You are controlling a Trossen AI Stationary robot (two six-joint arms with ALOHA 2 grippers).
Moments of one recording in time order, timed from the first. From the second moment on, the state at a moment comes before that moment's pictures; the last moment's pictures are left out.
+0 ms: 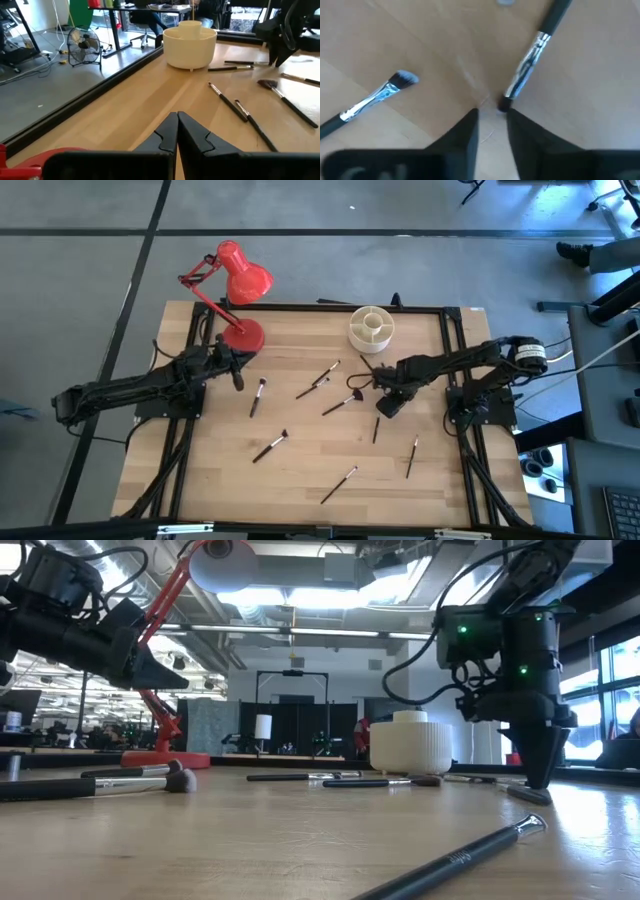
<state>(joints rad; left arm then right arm) 0.42 0.36 0.01 0.15 -0.11 -0.01 -0.12 1.50 0.72 -0.75 0.03 0.67</state>
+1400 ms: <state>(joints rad) 0.42 0.37 0.01 0.15 -0.09 -0.01 -0.18 1.50 0.80 -0.94 0.10 0.47</state>
